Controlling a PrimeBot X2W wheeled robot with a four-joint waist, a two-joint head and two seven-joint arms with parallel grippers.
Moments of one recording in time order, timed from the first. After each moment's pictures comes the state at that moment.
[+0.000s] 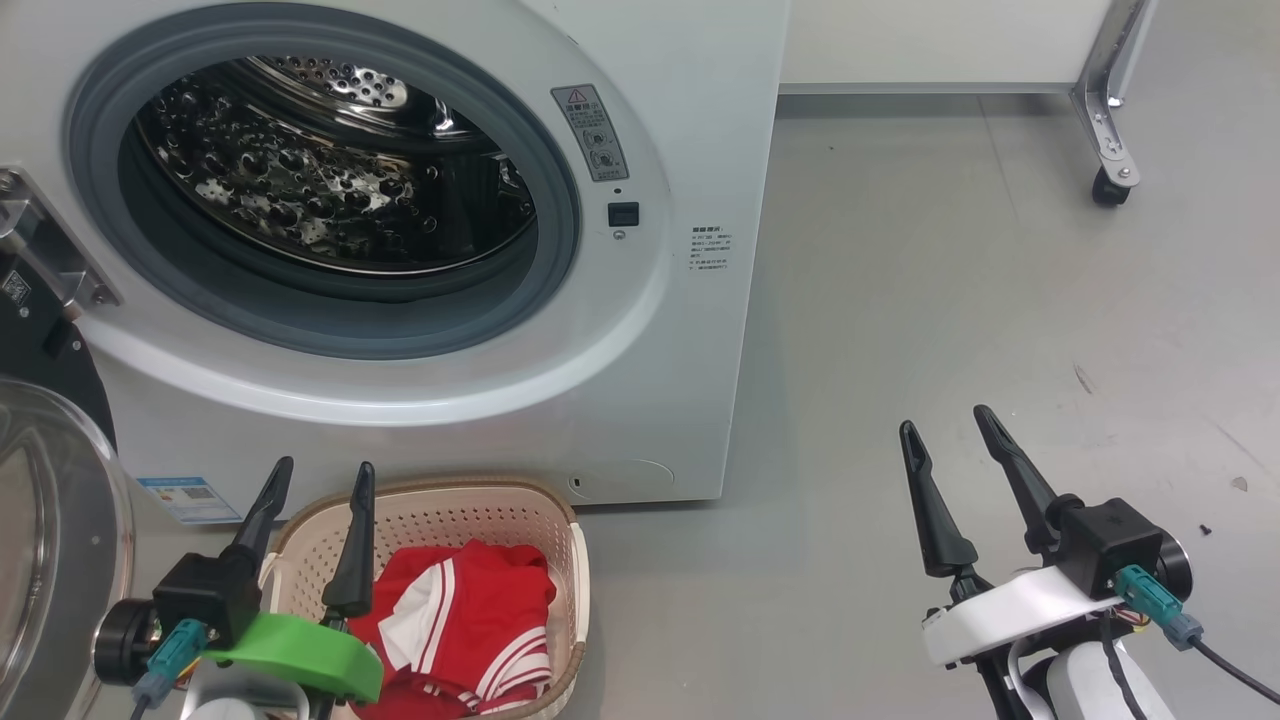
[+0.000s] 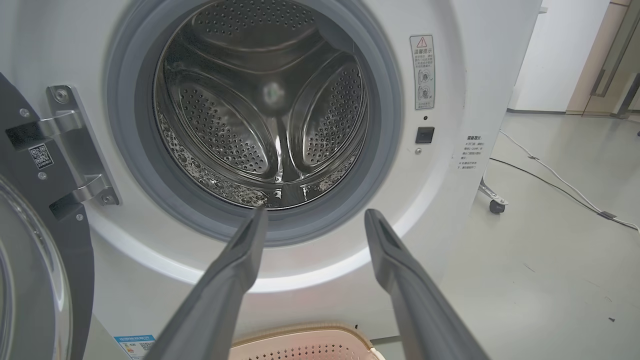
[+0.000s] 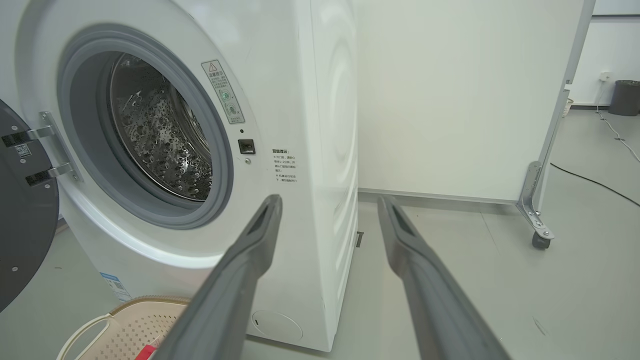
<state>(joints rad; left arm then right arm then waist) -0.08 0.05 -0.06 0.25 -0.24 -0.12 -0.25 -0.03 -0.05 0.17 0.14 0.23 0.09 -0.25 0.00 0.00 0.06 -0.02</state>
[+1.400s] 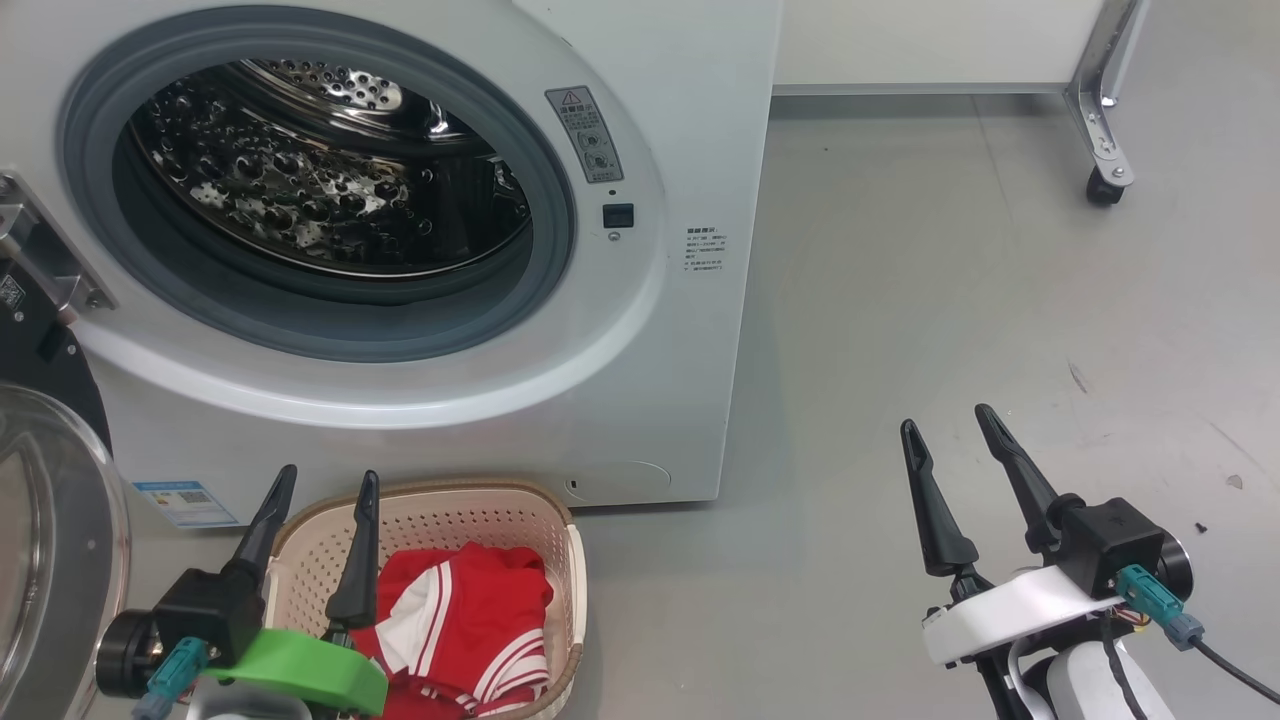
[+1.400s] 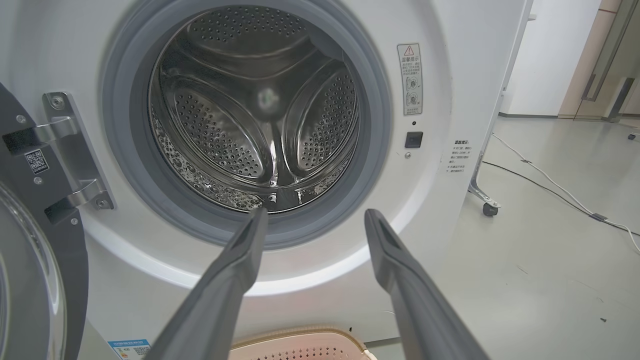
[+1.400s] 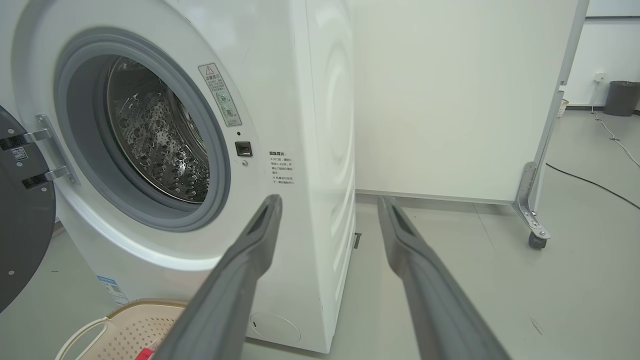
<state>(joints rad) -0.04 0.05 -0.07 0.19 -0.24 -0.12 -0.25 -0.03 -0.05 0.17 0.14 0.23 0.08 -0.25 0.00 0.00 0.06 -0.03</state>
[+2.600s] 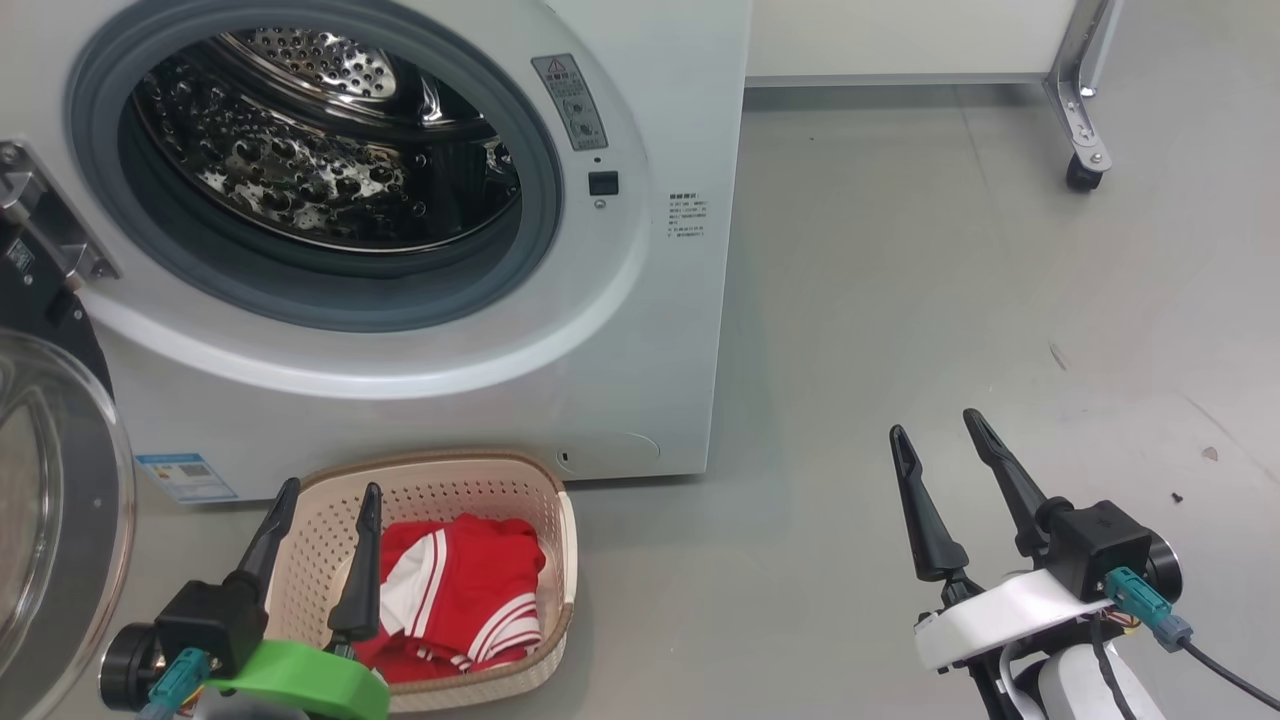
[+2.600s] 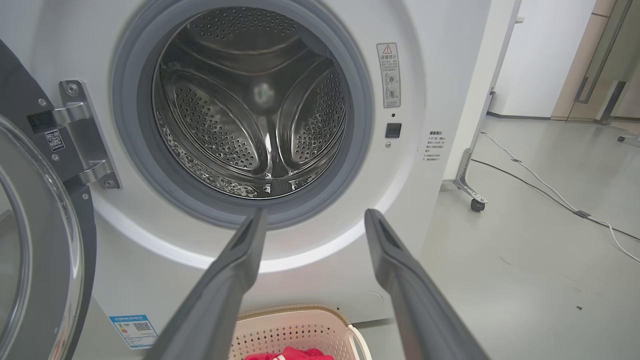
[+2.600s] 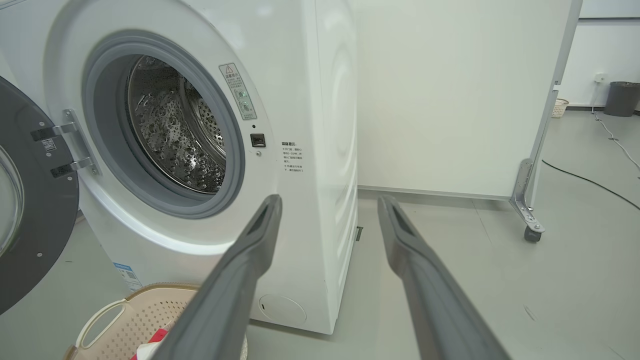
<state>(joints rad) -0.02 0.04 -0.07 0.19 -0.25 -0.12 -0.25 -0.03 -0.05 0.19 0.14 0.23 0.08 -0.25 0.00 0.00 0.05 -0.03</state>
